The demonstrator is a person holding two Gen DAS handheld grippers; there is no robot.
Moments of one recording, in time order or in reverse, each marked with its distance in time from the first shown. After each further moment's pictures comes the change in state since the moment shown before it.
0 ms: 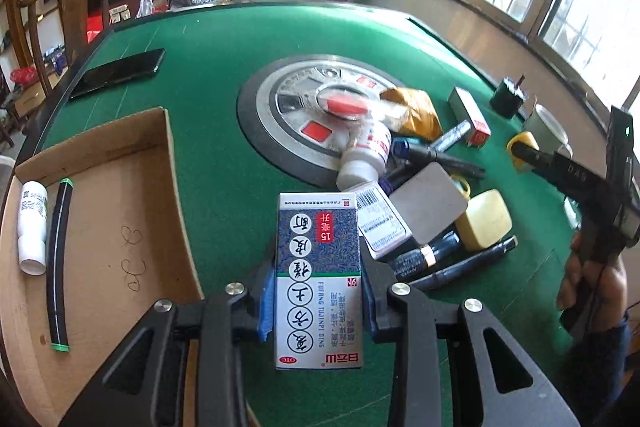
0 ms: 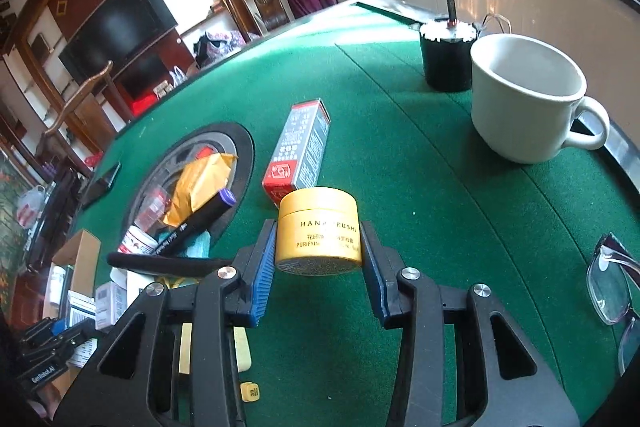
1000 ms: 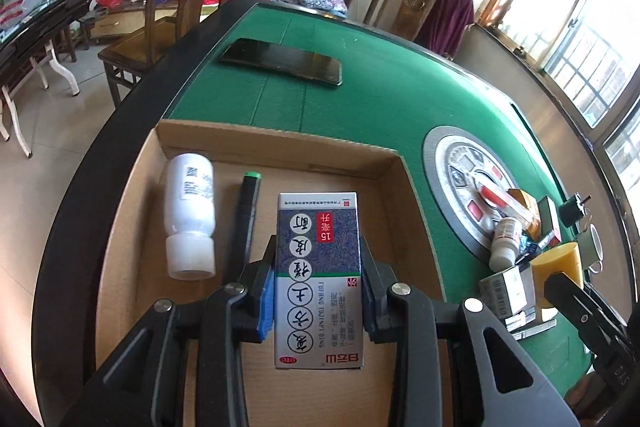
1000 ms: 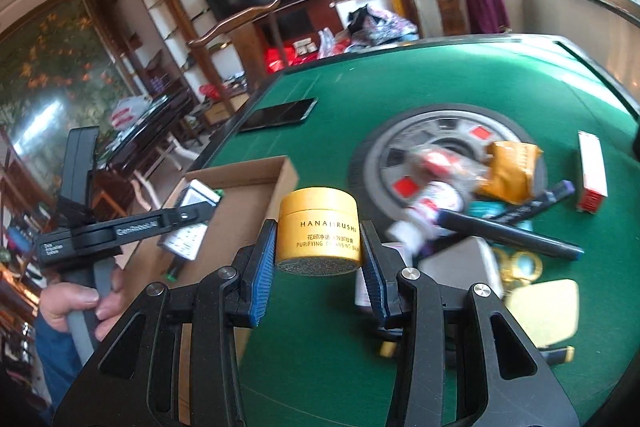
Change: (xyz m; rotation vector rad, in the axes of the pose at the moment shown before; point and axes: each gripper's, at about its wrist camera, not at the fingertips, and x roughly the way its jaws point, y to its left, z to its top) left arm -0.034 0.150 0.002 -0.346 -0.062 0.133; right arm -0.008 0.228 -0.061 -0.362 0.110 0.388
